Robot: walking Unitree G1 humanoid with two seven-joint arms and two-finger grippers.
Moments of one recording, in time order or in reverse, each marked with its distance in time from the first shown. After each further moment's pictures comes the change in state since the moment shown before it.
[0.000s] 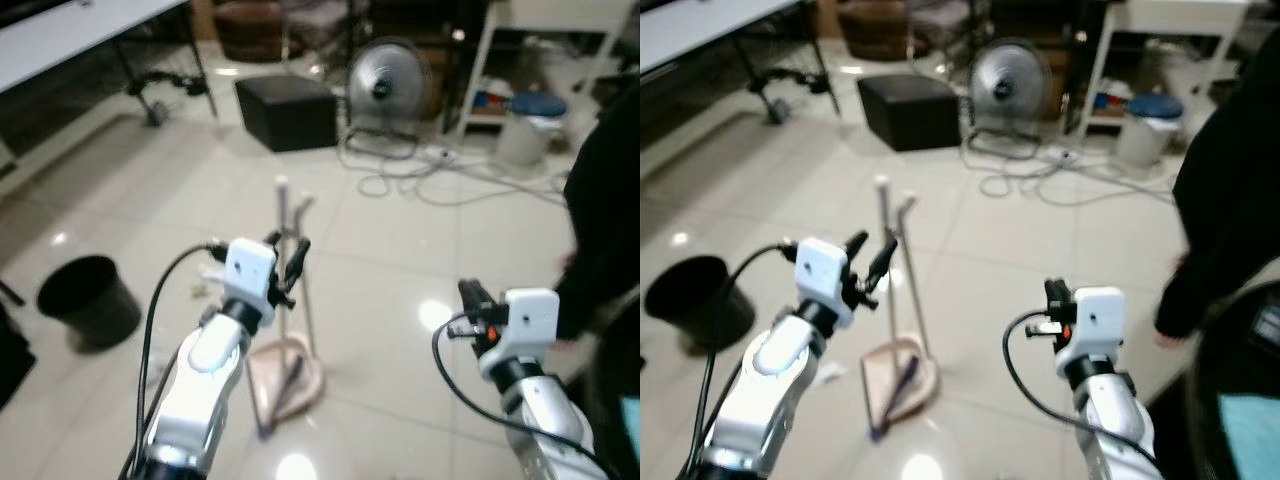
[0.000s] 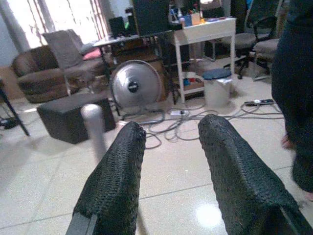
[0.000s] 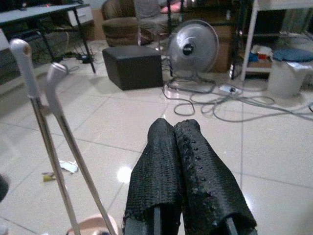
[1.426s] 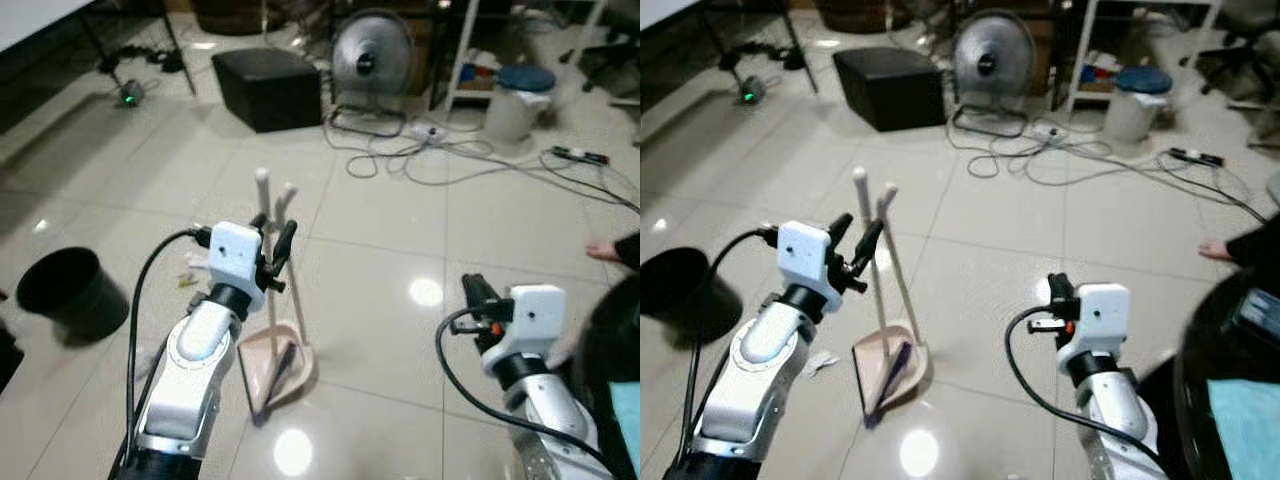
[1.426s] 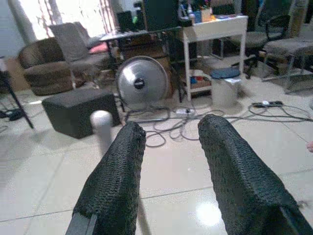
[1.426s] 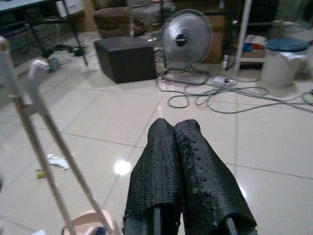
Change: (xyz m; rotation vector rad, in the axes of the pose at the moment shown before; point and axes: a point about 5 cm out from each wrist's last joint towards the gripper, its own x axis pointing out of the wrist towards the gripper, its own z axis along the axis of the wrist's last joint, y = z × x) left arm 0.004 0.013 0.018 0.015 -0.048 0.062; right arm 0.000 -0.004 0.009 -0.012 -0.028 -0.006
